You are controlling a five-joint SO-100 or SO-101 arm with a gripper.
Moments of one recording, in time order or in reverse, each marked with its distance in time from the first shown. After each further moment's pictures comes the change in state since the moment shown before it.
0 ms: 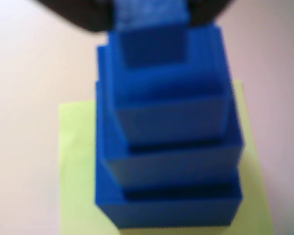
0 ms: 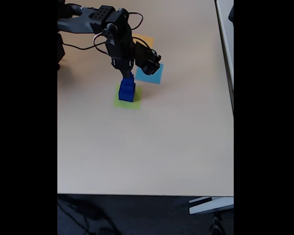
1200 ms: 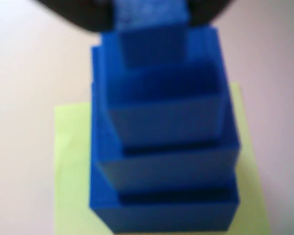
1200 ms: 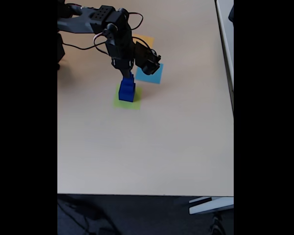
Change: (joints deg) arm -0.2 0.0 0.5 0.0 0.0
